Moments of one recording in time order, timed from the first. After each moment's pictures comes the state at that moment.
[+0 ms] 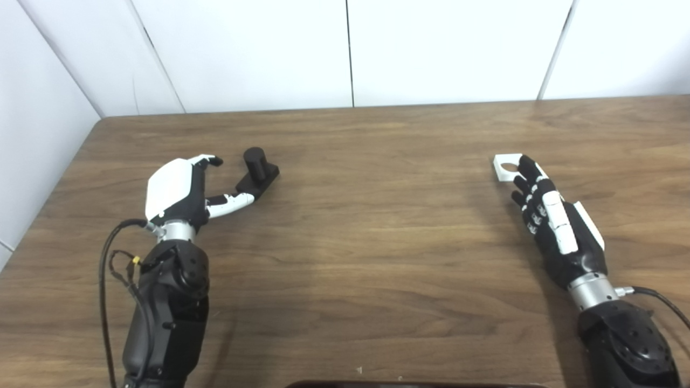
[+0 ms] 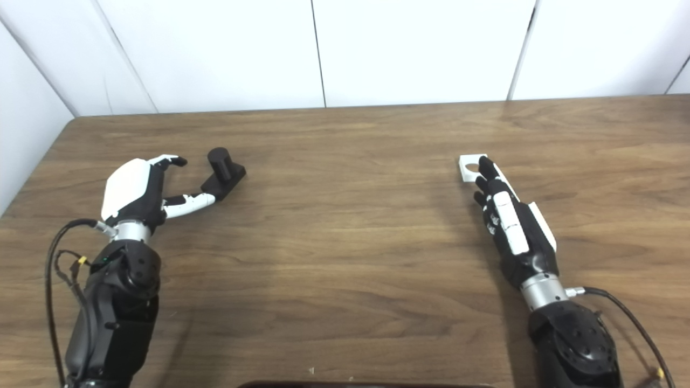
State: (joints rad) left arm -0.22 0.27 0.01 -0.10 0.99 0.47 -0.20; right arm -0.05 -0.17 -0.08 -0.09 0.22 0.09 0.18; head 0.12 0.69
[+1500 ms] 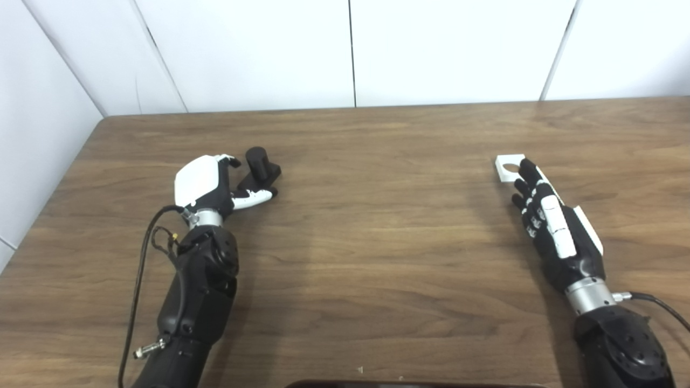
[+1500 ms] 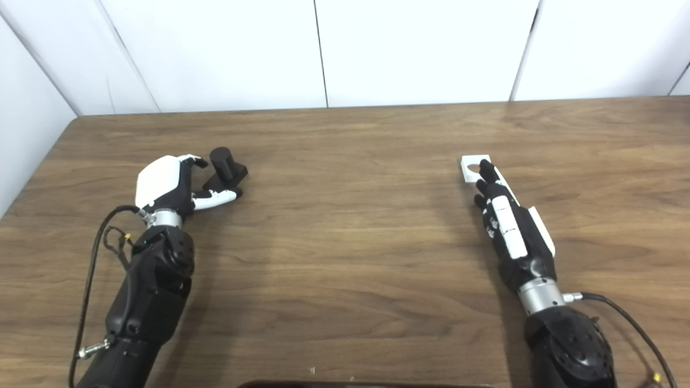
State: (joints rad) left arm -0.34 0.24 -0.09 0.20 0.94 0.46 0.03; right arm -0.04 -0.15 -0.08 -0.09 0.21 0.08 0.17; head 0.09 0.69
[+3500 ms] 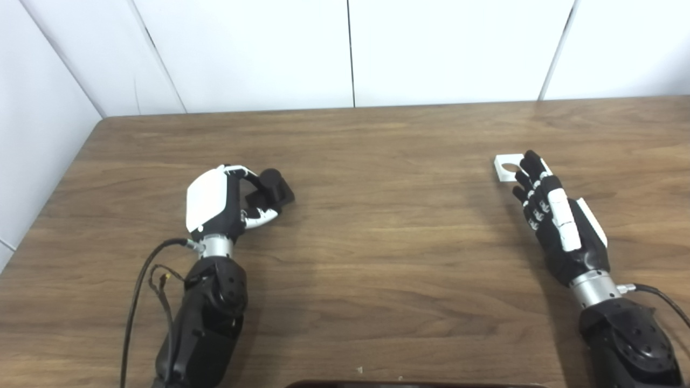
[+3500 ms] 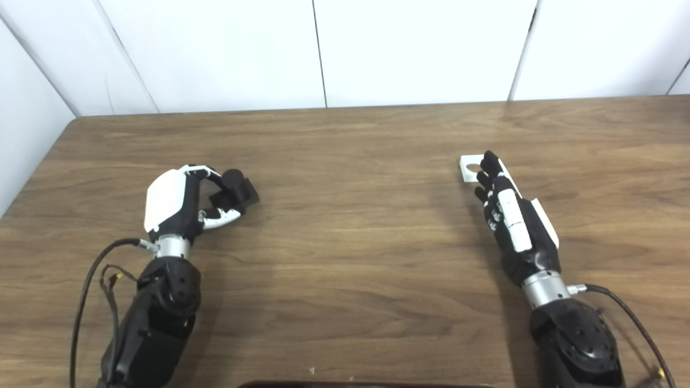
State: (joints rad) left arm -0.18 0.24 -0.19 -0.03 0.77 0.41 0.17; right arm -0.06 -0.17 -0.08 -0.09 0.25 0.08 0.18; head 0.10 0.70
